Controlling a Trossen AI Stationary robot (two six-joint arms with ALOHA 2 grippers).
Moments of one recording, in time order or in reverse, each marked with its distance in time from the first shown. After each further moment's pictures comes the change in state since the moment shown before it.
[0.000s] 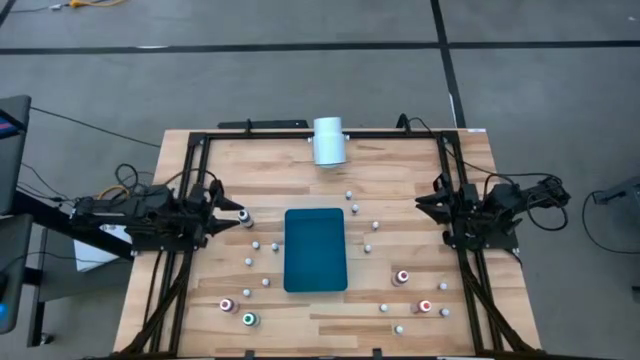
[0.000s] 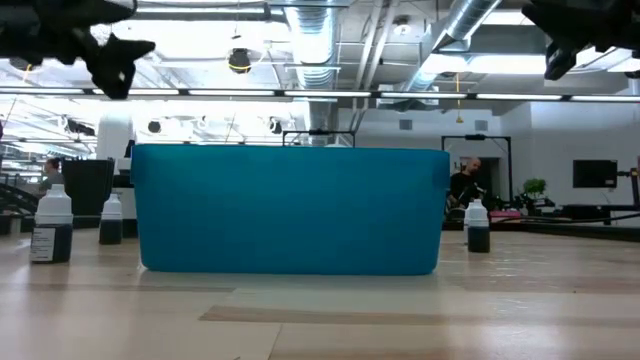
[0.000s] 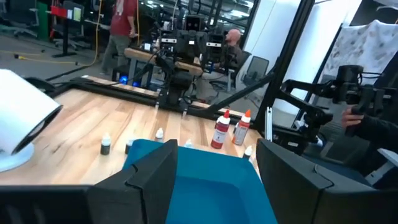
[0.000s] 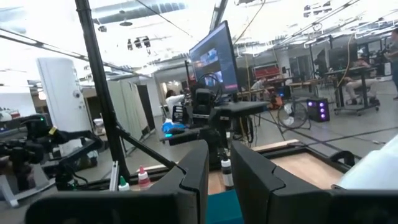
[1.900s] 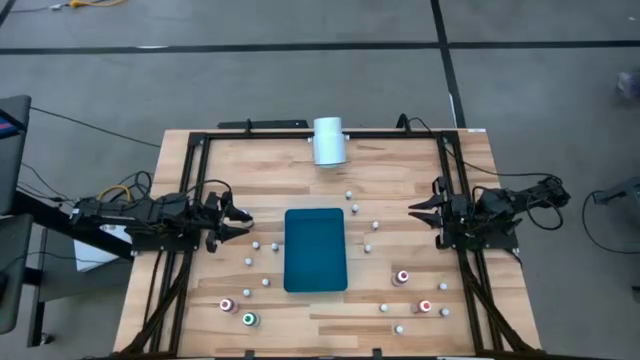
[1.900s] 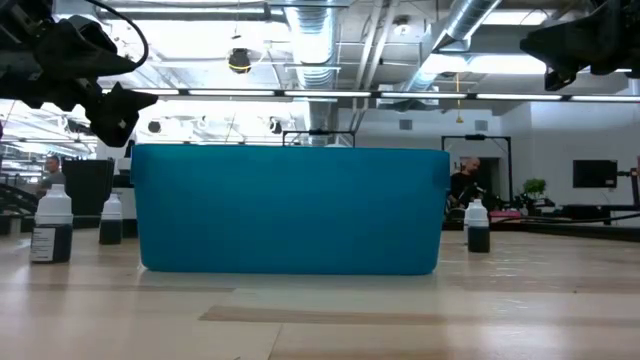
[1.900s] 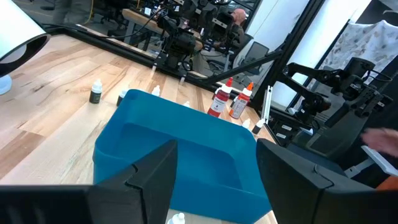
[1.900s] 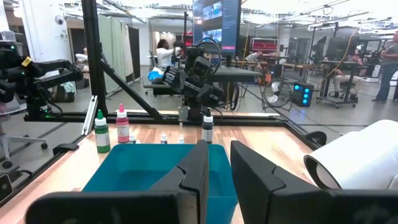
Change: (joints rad) left arm 0.000 0.000 -0.191 0.094 0.037 -0.140; right arm 0.002 0.000 0.000 -0.207 -0.002 -0.159
